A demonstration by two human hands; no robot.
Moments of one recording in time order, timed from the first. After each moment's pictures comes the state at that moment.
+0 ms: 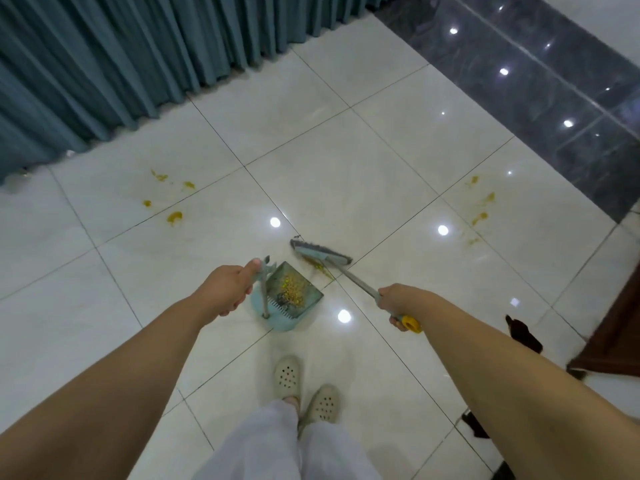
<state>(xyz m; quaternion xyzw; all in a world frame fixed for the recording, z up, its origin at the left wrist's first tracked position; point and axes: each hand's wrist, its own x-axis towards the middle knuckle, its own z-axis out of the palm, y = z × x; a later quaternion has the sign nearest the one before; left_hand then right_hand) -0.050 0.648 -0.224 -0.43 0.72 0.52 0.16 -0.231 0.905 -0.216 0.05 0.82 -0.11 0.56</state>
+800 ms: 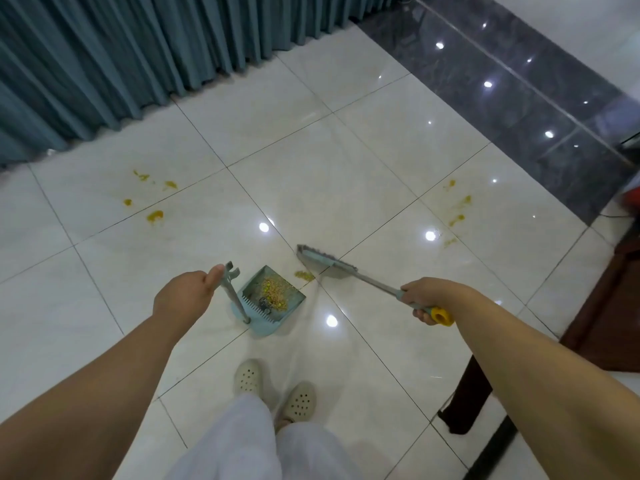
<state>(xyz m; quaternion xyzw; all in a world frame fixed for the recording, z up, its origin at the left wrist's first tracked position) -0.027 0.696 -0.241 -0.42 0.87 0.22 0.13 -0.277 1.022 -0.182 0.11 0.82 -0.14 0.54</state>
